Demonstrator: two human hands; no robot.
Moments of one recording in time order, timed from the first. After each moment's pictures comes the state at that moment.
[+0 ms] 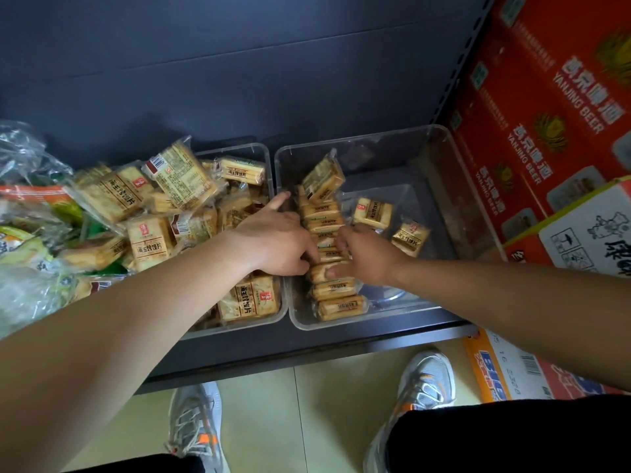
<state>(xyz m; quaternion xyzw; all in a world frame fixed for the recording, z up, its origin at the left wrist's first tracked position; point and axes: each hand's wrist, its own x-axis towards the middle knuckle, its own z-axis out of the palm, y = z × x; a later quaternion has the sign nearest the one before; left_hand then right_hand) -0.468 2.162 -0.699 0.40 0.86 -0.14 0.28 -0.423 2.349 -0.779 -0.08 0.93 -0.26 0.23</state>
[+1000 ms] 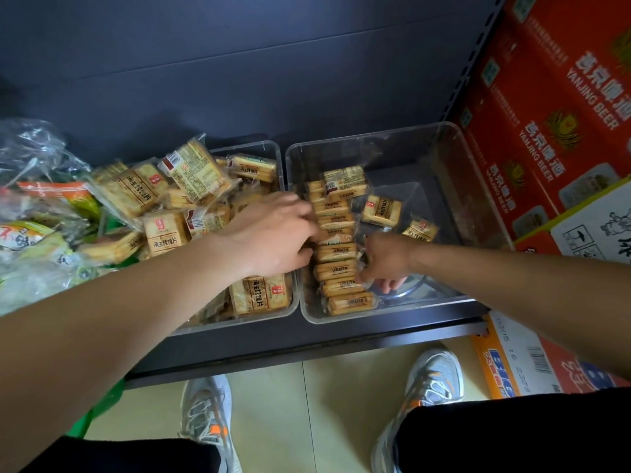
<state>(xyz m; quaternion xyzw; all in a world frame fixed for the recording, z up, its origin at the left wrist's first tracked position) -0.446 2.142 -0.664 0.39 0.90 -0.11 0.17 -0.422 2.360 -0.759 0.02 0.87 -0.24 0.43</state>
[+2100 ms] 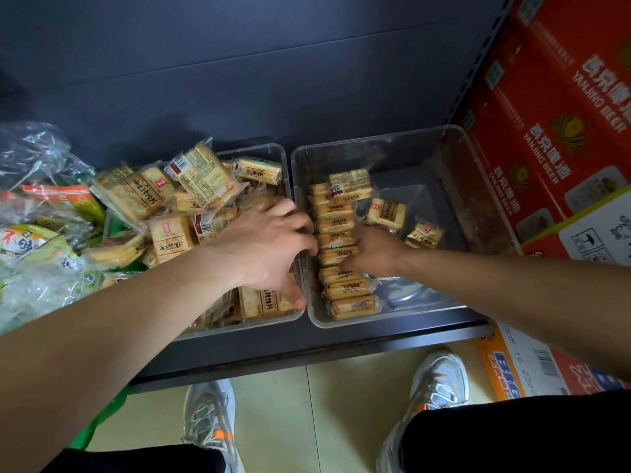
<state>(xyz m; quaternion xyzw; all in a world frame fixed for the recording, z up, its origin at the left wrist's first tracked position) -0.442 2.127 -0.658 0.39 0.88 -0.15 0.24 -0.431 2.333 -0.764 0.03 0.89 -0.35 0.31</state>
